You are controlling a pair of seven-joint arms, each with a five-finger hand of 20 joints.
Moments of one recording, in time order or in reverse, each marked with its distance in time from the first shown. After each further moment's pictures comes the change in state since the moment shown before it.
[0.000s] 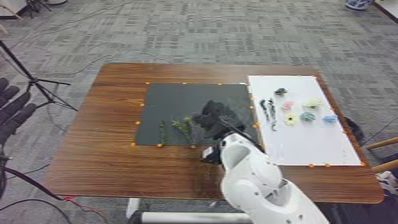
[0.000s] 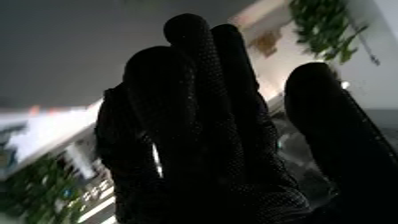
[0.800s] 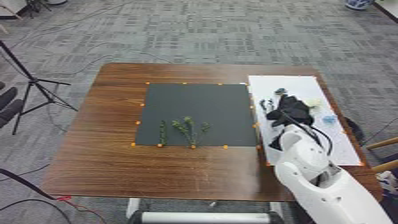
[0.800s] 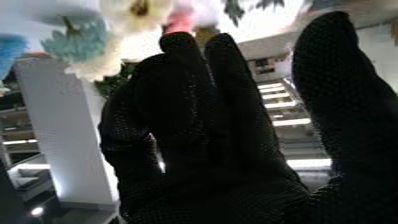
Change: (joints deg) left arm 1.1 -1.3 -2.6 -1.1 0.1 -0.1 0.8; right arm -0.2 14.6 10.5 9.2 -8.0 0.1 6.1
